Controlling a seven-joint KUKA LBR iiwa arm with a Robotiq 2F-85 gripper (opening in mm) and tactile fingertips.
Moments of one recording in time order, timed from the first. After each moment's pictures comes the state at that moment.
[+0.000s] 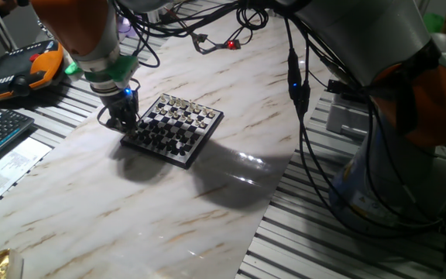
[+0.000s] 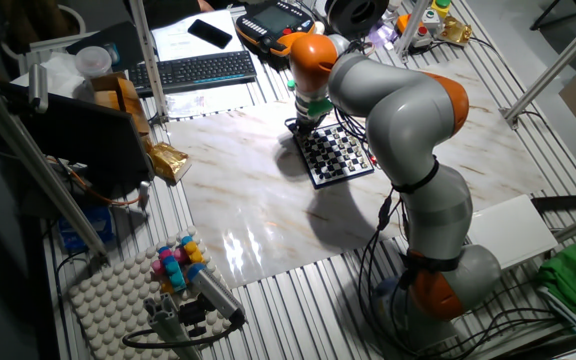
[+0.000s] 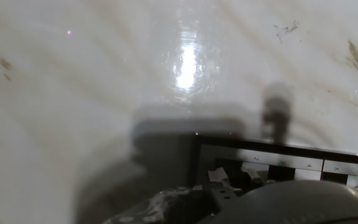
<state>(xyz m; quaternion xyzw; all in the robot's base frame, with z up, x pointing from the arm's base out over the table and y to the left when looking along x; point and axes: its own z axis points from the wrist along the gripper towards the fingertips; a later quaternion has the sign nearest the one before) 0.632 0.093 0.057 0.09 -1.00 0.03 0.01</state>
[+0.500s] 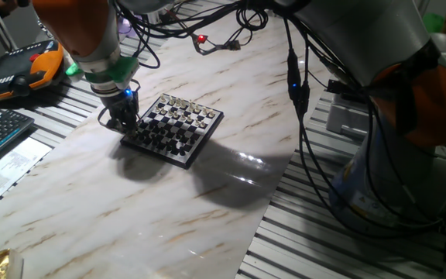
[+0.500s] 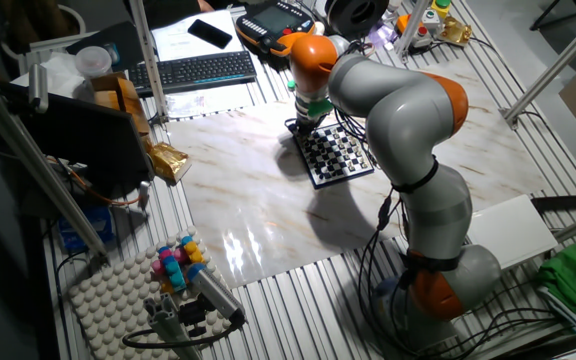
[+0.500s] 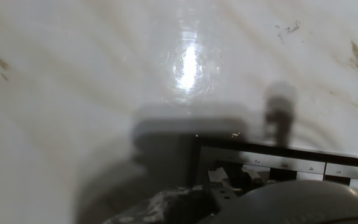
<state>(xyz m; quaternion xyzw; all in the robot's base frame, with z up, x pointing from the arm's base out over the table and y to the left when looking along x) 0.633 0.093 0.053 0.09 -1.00 0.03 0.01</state>
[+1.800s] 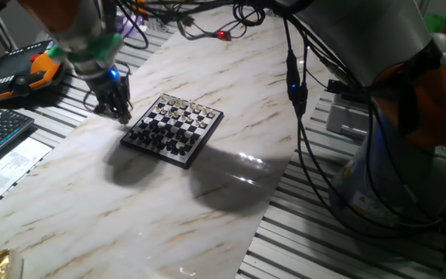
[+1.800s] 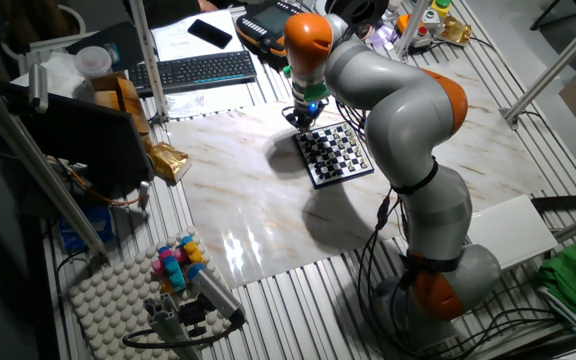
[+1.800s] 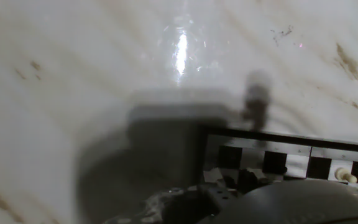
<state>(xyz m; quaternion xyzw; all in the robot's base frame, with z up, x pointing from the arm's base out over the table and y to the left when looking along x) 0.625 0.110 0.125 0.08 -0.99 0.02 0.07</state>
